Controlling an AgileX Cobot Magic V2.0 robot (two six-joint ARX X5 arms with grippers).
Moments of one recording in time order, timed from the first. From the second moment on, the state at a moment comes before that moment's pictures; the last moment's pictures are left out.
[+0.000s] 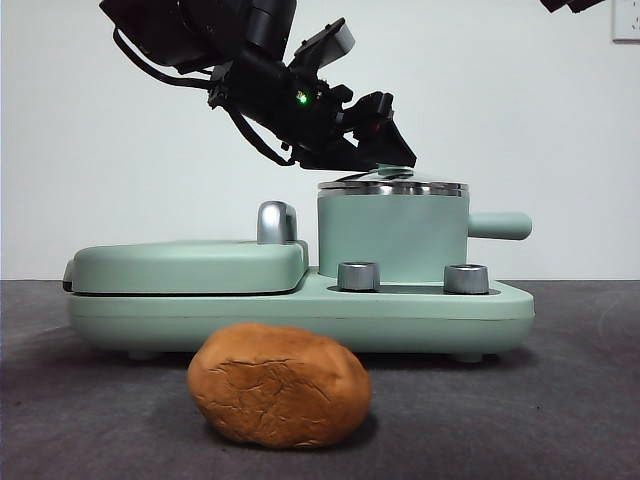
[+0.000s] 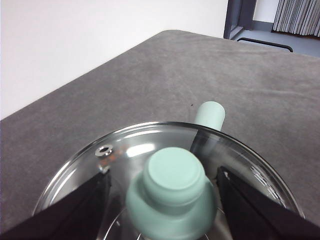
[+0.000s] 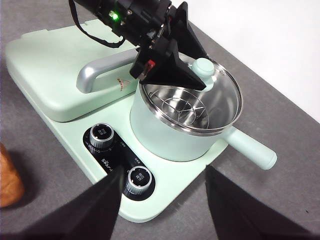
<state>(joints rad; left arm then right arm) -0.58 1.96 1.44 0.25 0.36 0.18 0.42 0.76 0.88 -0.56 -0.18 -0.38</state>
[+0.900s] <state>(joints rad) -0.59 1.97 1.44 0.27 0.37 0.17 0.42 0.76 0.88 -0.56 -0.18 -0.38</state>
